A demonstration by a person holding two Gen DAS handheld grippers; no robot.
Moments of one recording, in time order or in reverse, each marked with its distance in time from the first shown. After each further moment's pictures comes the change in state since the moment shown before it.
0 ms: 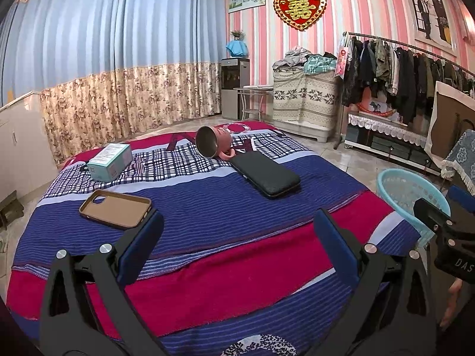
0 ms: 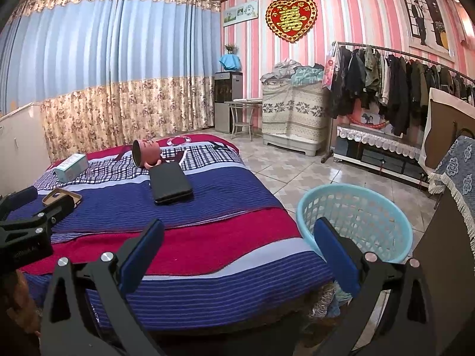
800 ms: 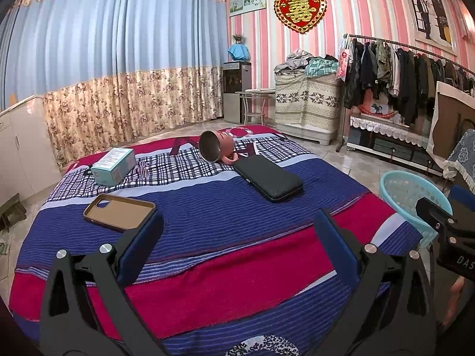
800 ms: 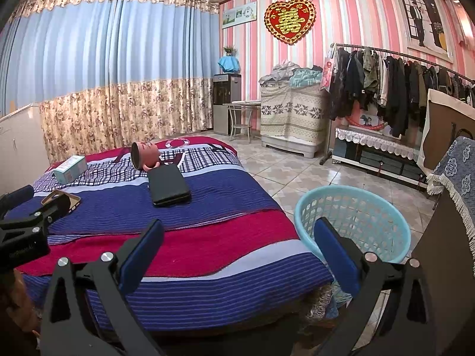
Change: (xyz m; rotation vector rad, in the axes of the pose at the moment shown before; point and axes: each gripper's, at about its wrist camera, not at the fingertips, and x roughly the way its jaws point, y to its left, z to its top) left arm 0.002 0.003 0.003 0.005 -0.017 0.010; right arm -0.002 -0.003 0.003 0.001 -0.008 -0.006
